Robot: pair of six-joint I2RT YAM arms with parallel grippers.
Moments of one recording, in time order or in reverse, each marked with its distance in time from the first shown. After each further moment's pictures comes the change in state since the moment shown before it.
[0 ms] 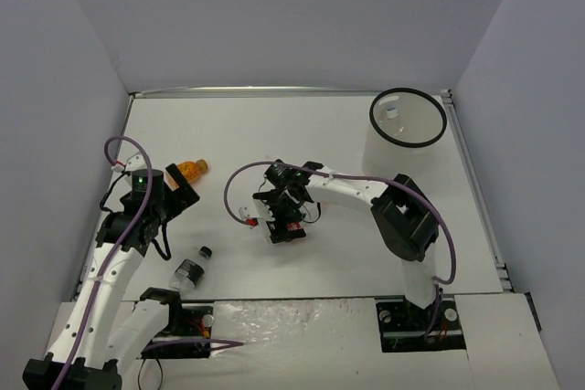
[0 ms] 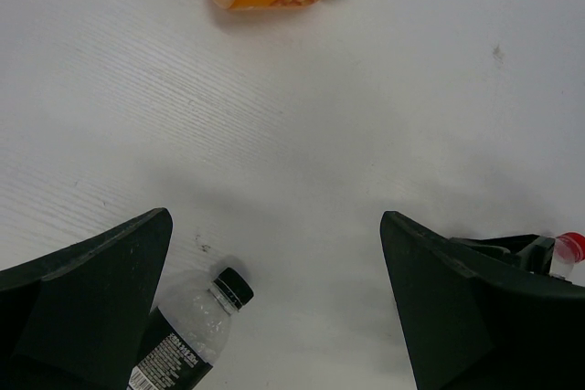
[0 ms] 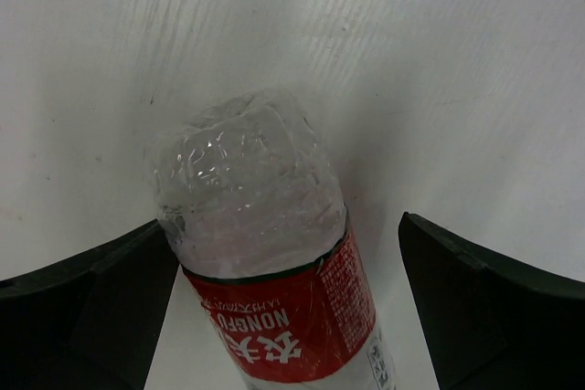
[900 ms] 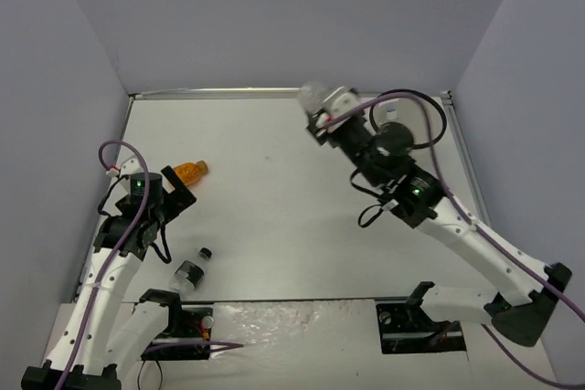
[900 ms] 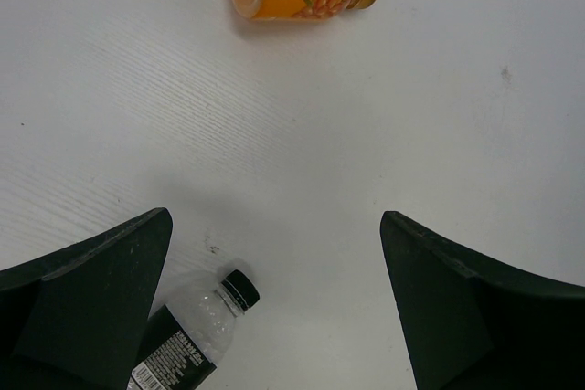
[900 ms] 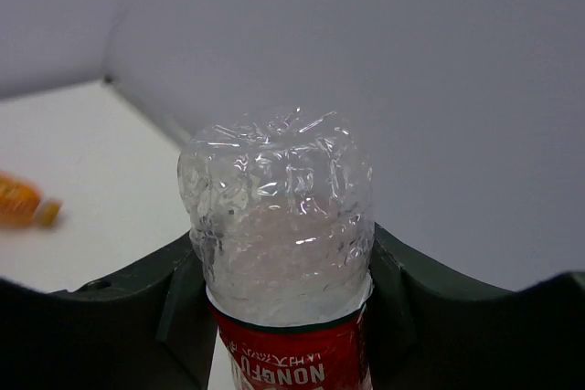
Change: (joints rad) left arm -0.001 -0.025 0.000 -0.021 -0.053 -0.028; right arm -0.048 -0.767 -0.128 0.756 0.589 0.572
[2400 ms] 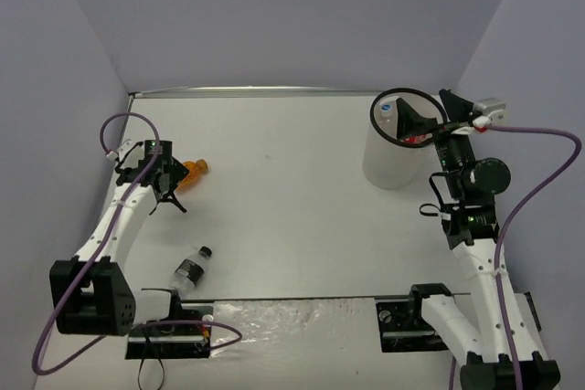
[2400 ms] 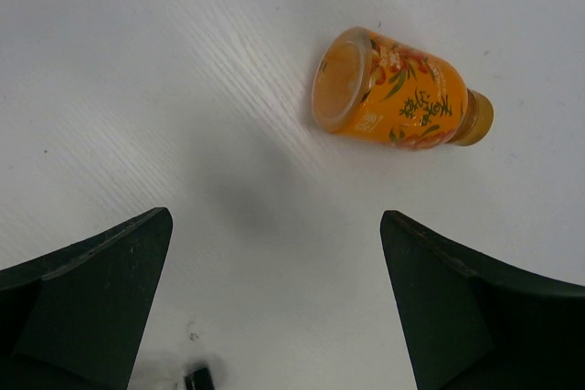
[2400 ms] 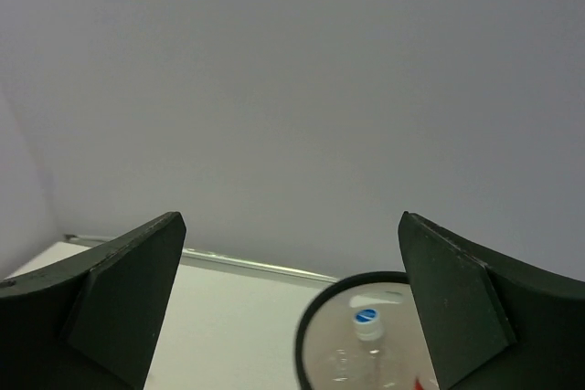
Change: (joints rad) left arm 0.093 0.433 0.127 0.077 -0.178 -0.182; right arm -0.799 -0.315 -0.387 0.349 -0.388 0.640
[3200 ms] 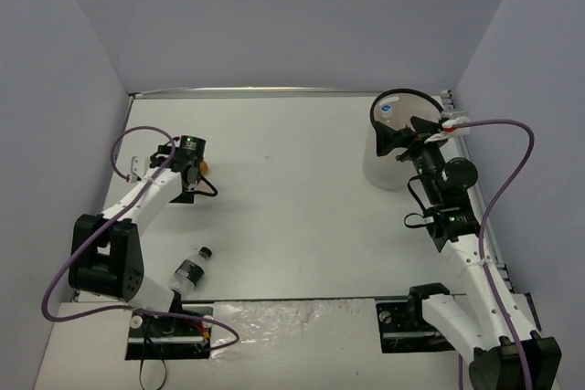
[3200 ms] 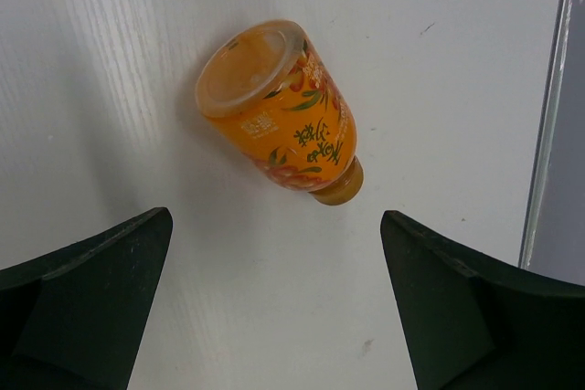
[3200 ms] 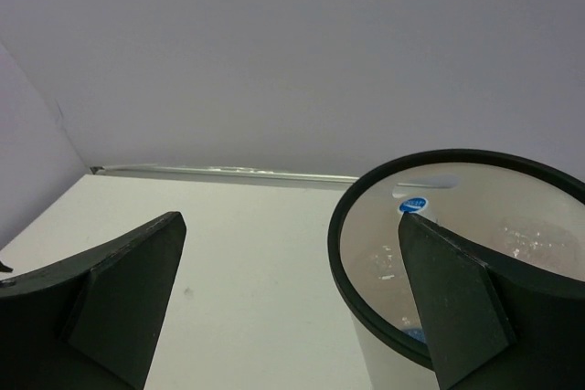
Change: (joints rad) left arm -0.152 0.266 0.073 0.086 -0.159 -0.808; right arm 0.122 -0.028 -0.188 -0.019 0.066 0.089
